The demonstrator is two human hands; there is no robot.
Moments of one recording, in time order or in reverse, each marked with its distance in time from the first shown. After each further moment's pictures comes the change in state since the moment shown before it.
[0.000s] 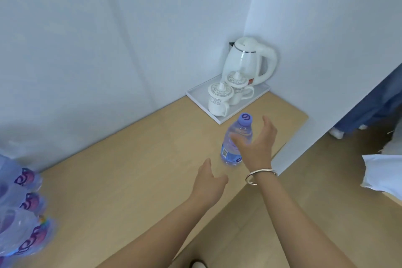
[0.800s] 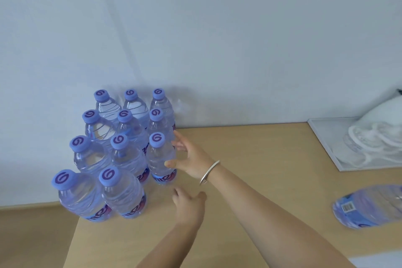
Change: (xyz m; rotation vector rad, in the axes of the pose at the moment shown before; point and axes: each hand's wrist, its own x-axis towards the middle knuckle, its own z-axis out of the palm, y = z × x) left_hand -0.100 -0.133 -0.171 -0.538 0.860 -0.375; right_hand -0.210 -0.126 0.263 -0.036 -1.489 -0.268
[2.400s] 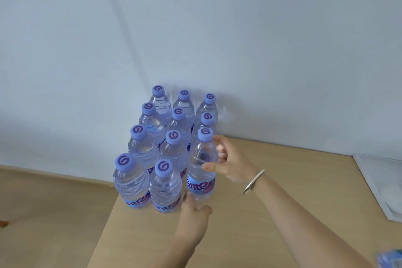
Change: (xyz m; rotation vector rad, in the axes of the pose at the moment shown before) left_hand 0.012 -0.028 -0.074 -0.136 -0.159 0.119; right_hand 0.010 -0.026 0.002 0.051 -0.130 -0.063
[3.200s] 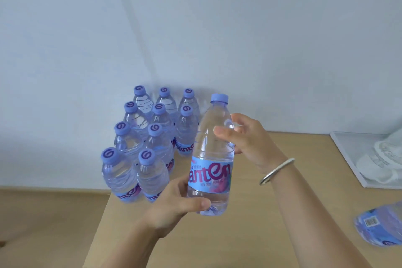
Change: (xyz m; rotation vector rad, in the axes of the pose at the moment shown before) left_hand -0.052 0.061 -0.032 -0.135 -0.528 0.235; right_hand -0.083 -0.071 -0.031 0.127 0.245 -0.052
